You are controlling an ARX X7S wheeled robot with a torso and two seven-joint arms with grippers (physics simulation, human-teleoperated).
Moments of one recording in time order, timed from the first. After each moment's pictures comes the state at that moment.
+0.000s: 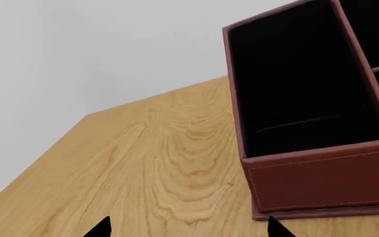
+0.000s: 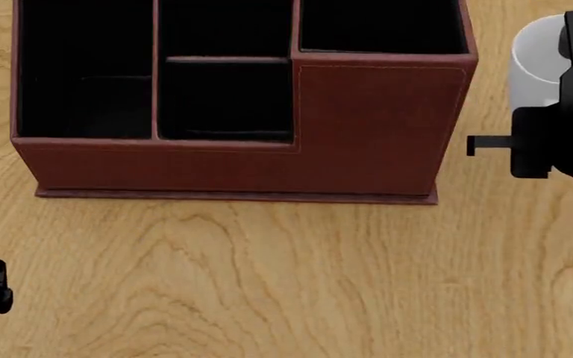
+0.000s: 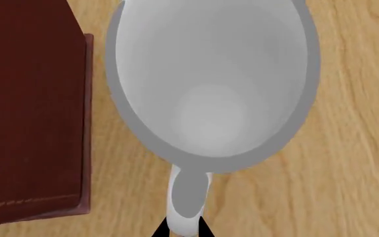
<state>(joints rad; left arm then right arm) -0.27 -0.40 0.05 0.65 -0.12 -0.84 -0.33 1.75 0.52 -1.58 1.04 1.59 0.84 0.19</state>
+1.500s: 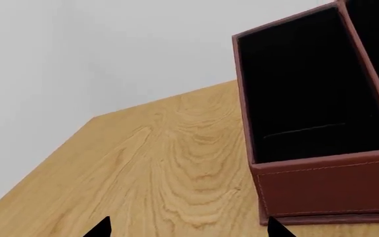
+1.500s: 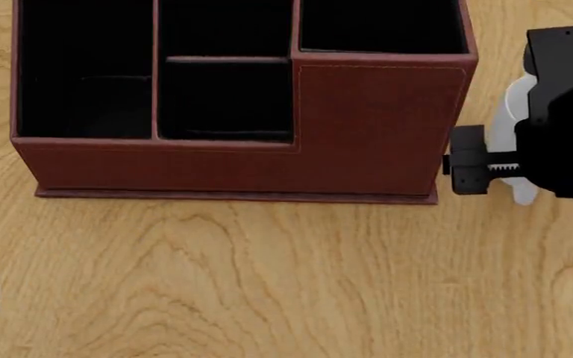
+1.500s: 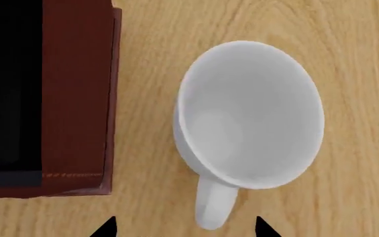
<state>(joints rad) -0.25 -0.41 0.01 0.70 -0.15 -0.86 -0.34 1.71 0.50 -1.52 0.99 1.53 0.88 0.17</state>
